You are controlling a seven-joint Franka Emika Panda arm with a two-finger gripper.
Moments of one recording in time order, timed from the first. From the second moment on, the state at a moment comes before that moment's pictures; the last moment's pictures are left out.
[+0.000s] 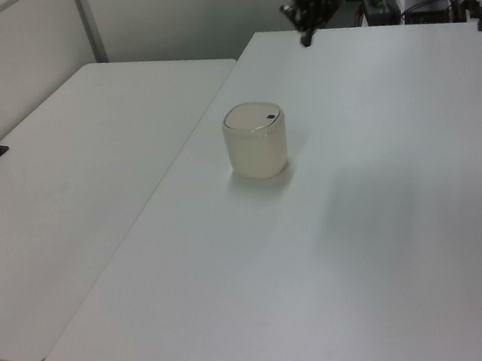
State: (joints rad) arm 0.12 0.08 -0.01 -1.62 -0.14 1.92 0.84
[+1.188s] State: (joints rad) arm -0.01 -0.01 -0.01 -1.63 -0.06 1.71 0.16
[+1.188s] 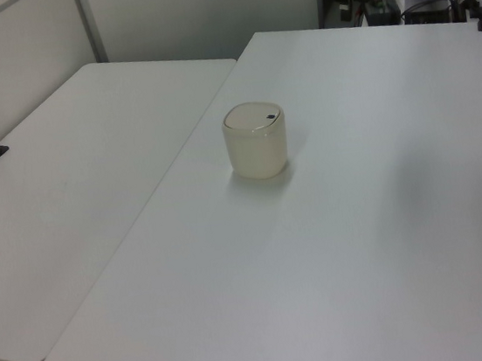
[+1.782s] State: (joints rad) arm -0.01 -0.01 0.00 -1.63 -0.06 1.72 0.15
